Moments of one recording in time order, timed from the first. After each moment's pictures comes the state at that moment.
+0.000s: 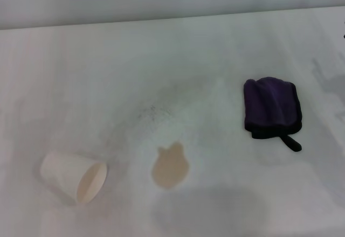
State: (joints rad) left arm -0.30 -2.08 2.83 0.15 -1.54 1.49 -0.05; right arm 0.34 2.01 -0.38 -0.01 2.05 1.43 -2.89
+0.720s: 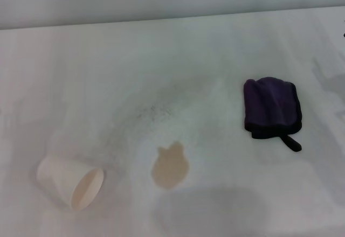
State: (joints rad) left arm -0.30 -2.08 2.83 0.15 -1.54 1.48 -0.05; right arm 0.34 2.01 -0.38 -0.02 2.05 1.42 -2.89
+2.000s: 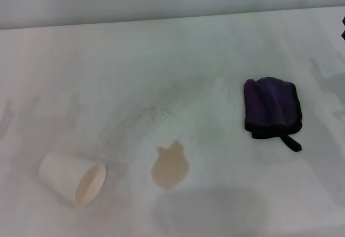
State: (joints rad) left arm -0.32 -2.06 2.83 -0.02 -1.30 1.50 -0.38; right arm 0.35 2.01 -0.38 -0.01 2.05 1.42 -2.88
